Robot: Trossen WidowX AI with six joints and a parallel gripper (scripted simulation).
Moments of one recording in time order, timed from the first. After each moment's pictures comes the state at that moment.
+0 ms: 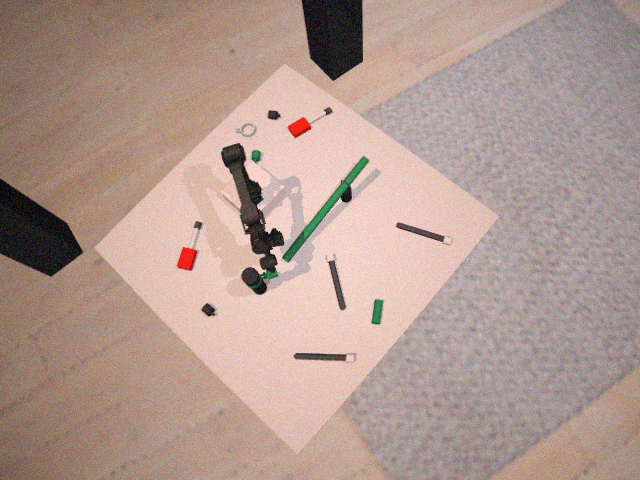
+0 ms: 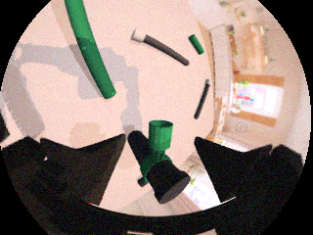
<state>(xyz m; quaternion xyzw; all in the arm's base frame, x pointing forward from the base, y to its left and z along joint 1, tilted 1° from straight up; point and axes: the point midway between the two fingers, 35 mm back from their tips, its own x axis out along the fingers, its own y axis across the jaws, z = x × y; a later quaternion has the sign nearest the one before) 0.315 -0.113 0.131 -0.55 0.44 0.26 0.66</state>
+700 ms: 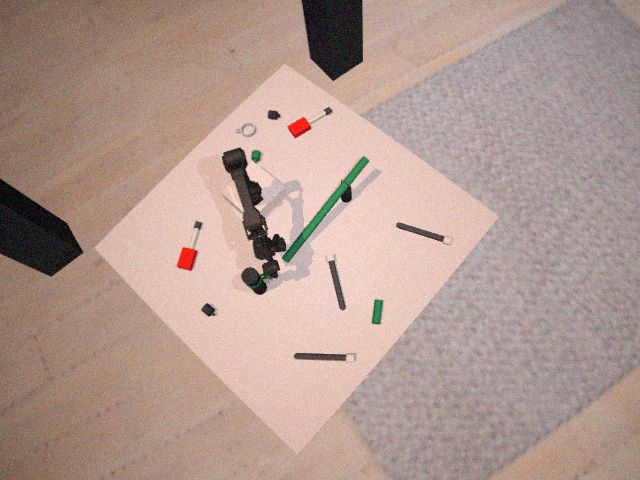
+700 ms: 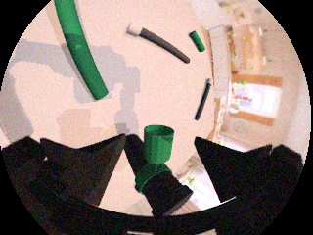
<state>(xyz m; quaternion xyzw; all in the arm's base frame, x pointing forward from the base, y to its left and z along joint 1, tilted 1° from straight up) 0.332 -0.118 0.108 -0.56 0.43 0.25 0.66</state>
